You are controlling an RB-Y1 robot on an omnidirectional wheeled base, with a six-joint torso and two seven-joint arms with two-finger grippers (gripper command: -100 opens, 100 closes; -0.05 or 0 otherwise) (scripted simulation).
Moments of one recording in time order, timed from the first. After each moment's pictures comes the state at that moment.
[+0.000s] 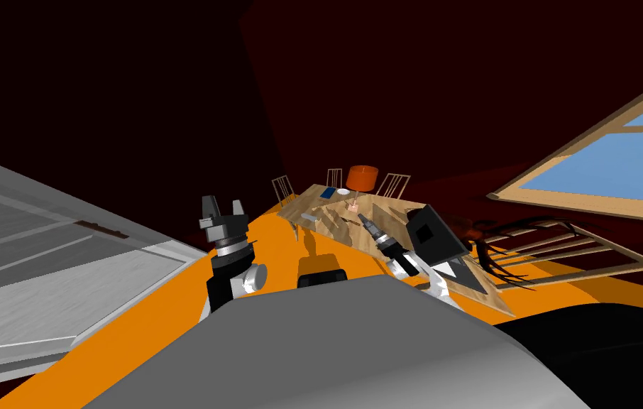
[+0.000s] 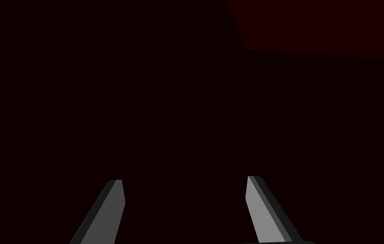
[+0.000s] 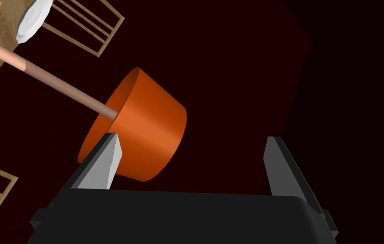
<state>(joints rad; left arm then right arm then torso) 0.46 -0.04 -0.01 -2.30 0.03 -0.52 -0.03 0.44 -0.52 0.03 -1.83 0.20 -0.43 0.06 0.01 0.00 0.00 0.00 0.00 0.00</state>
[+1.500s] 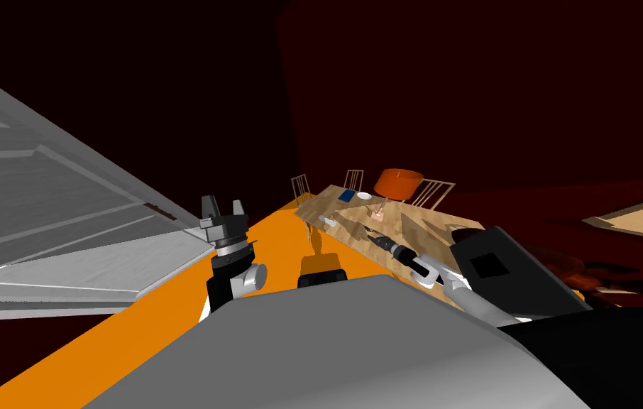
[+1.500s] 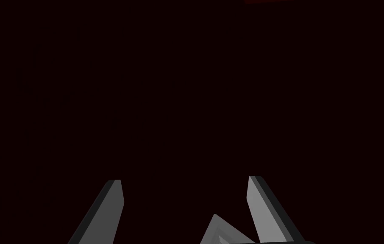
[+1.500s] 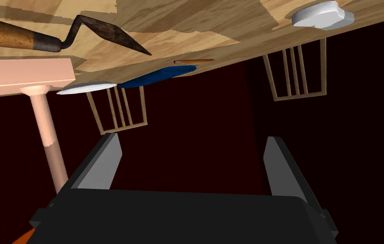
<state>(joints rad) 0.46 -0.04 -0.01 -2.30 0.03 -0.52 -0.03 0.35 -0.80 0.16 -1.36 0.42 -0.34 0.25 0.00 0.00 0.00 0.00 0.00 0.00</state>
